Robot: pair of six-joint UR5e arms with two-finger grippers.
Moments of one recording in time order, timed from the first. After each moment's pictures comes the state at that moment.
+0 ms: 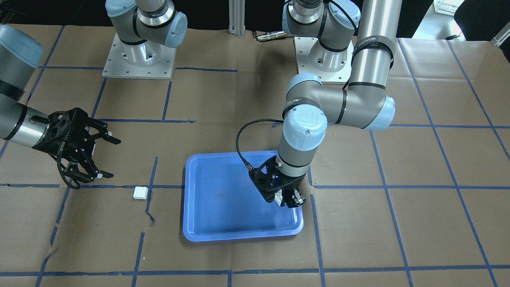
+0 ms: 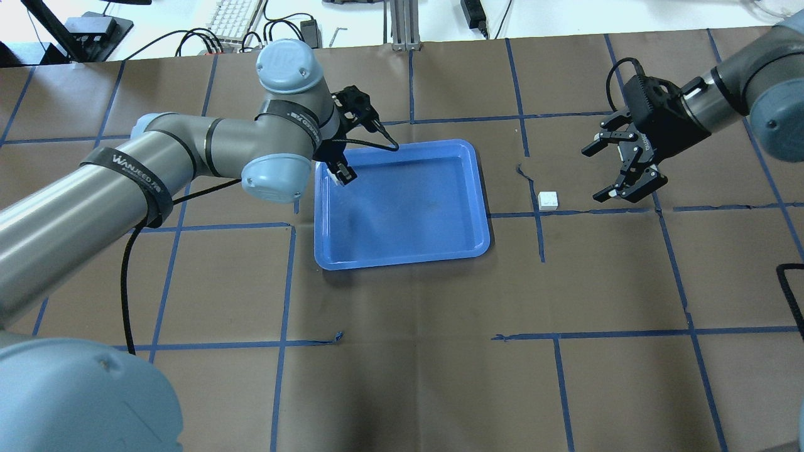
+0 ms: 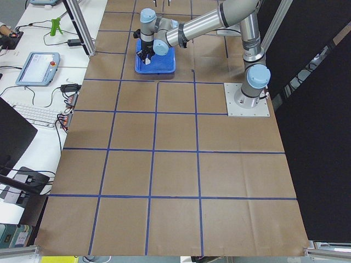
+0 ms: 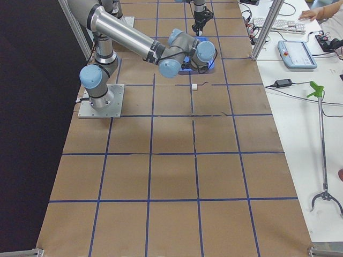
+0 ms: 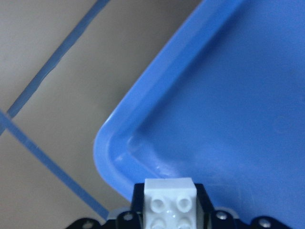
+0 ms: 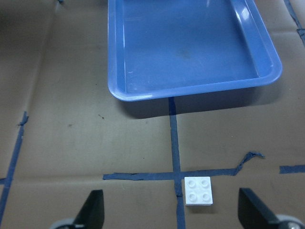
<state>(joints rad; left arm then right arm) -1.78 -2.04 -1.69 -0.88 1.57 0.93 1.19 -1.33 1.84 -1.81 -1.00 -2.00</state>
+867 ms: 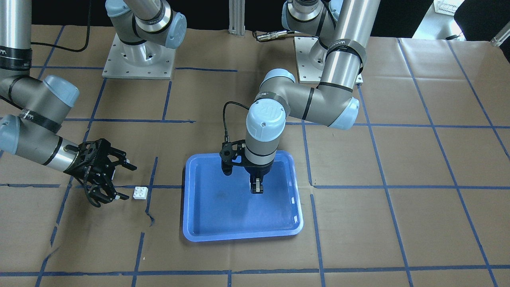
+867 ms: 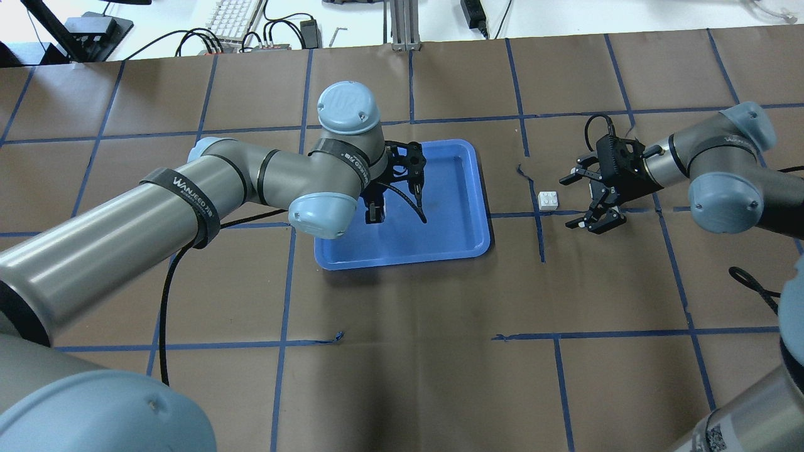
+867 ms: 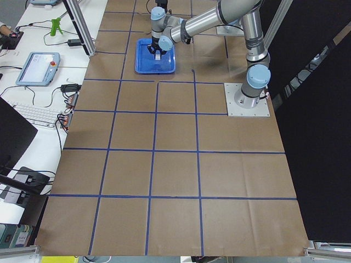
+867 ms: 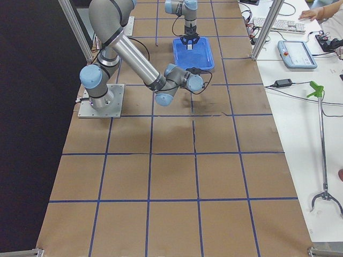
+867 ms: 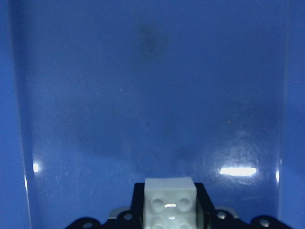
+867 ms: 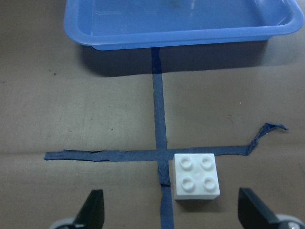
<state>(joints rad) -1.88 -2.06 -1.73 -0.85 1.57 1.25 1.17 -1.15 1.99 -2.19 -0.92 -2.01</state>
